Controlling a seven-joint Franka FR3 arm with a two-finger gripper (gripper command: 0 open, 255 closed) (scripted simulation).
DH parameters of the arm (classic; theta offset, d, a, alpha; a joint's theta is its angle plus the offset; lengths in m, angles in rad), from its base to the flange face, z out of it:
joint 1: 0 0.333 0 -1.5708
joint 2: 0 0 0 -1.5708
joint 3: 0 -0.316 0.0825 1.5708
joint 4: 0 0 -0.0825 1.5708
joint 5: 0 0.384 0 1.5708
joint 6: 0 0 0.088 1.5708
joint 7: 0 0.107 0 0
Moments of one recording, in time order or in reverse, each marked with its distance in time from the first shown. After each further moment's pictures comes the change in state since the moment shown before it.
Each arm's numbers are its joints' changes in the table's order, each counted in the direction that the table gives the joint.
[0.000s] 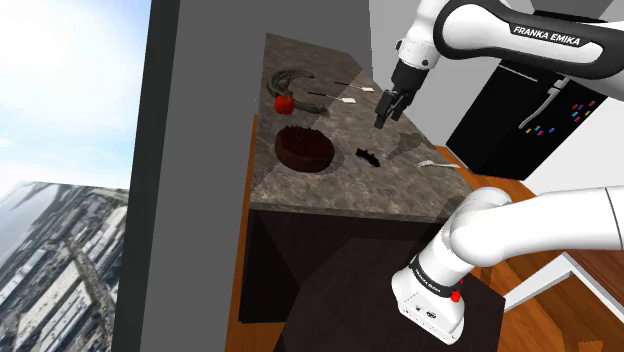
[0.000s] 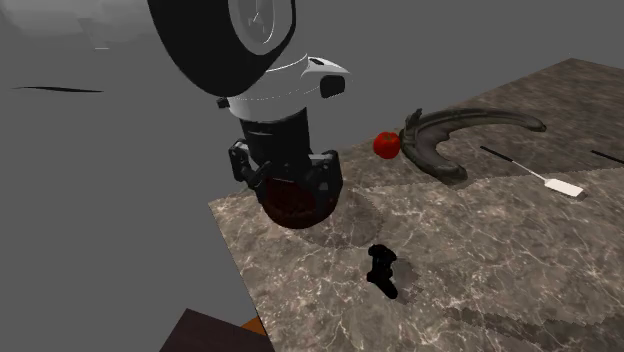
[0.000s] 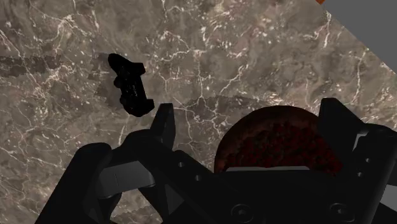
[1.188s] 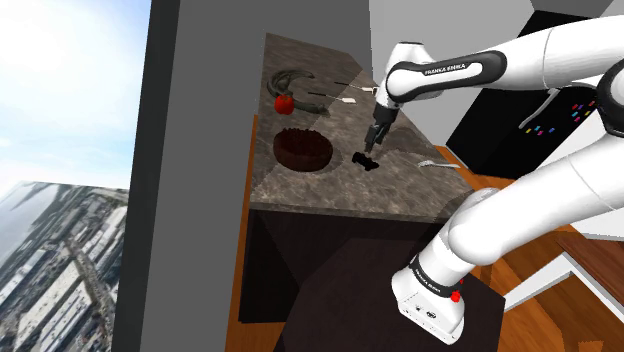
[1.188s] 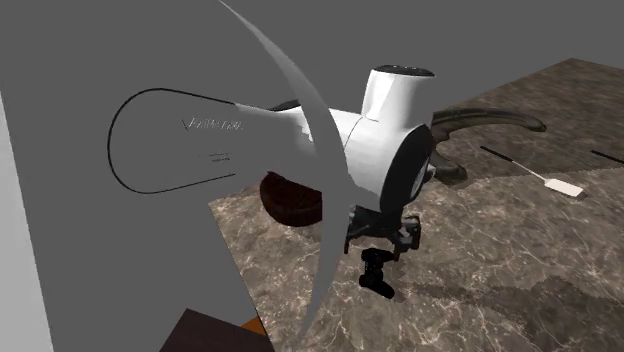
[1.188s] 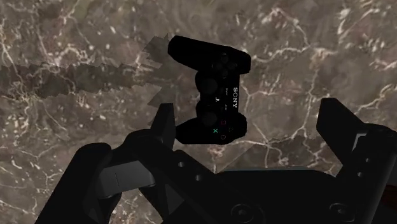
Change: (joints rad) arm -0.046 0.390 0.292 0.066 -0.105 0.388 -0.354
